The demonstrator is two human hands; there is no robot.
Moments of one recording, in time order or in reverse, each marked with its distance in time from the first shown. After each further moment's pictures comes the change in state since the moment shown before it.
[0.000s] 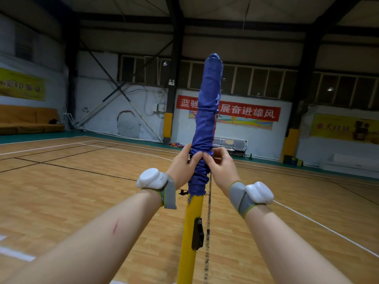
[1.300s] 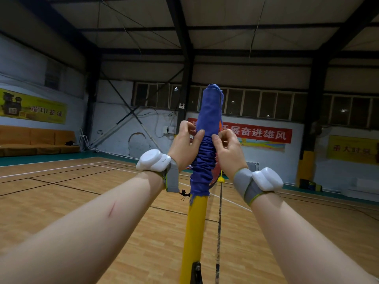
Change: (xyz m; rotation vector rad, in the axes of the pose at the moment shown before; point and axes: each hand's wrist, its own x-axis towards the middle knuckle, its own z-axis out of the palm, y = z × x) left_hand 0.079 0.067 -0.025 0.133 0.228 0.180; right_hand 0.078 -0.062 -0.020 0.001 0.068 -0.268
